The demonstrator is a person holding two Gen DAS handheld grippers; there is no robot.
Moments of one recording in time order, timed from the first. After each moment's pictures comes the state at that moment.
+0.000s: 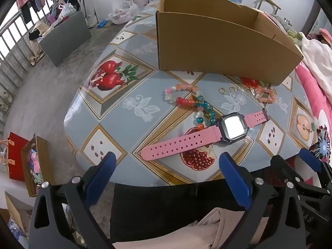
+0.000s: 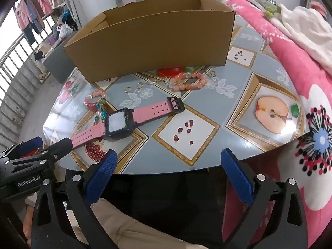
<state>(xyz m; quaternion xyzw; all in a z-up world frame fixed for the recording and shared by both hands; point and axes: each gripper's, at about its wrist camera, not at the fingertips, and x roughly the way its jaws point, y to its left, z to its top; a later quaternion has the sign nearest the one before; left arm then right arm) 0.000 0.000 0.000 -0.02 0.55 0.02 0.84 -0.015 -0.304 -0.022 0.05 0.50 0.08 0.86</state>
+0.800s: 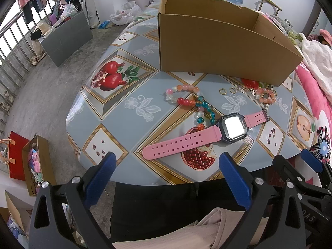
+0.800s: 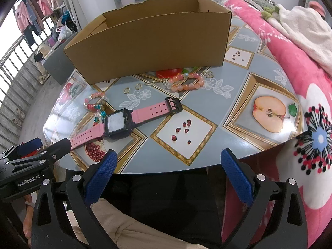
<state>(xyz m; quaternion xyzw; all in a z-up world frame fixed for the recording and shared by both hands) -0.001 0.004 0.001 -0.02 0.54 0.02 0.84 -0.015 -0.306 -0.020 0.05 0.50 0.08 0.86</state>
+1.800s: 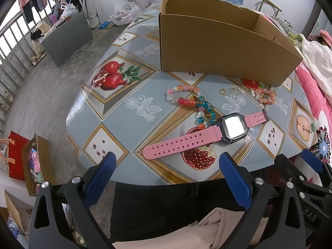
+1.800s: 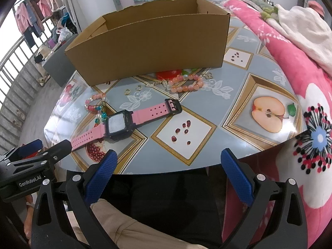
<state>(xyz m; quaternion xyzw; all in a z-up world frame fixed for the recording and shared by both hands) -0.003 0.003 0.004 -0.02 0.54 0.02 0.84 -0.014 -0.306 -0.018 0.05 0.50 0.08 0.86</state>
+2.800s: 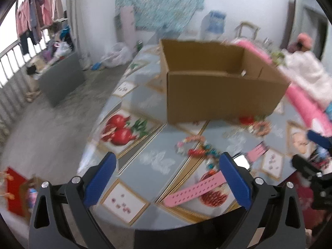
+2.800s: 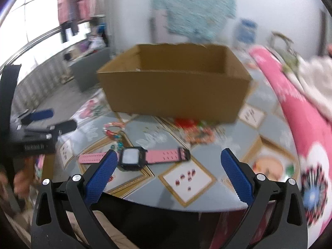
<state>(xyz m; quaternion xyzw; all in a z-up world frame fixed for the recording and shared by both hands) 0.012 0.034 0.029 0.00 0.40 -0.04 0.91 -0.012 -0.297 0.010 -0.04 0.35 0.18 0.92</state>
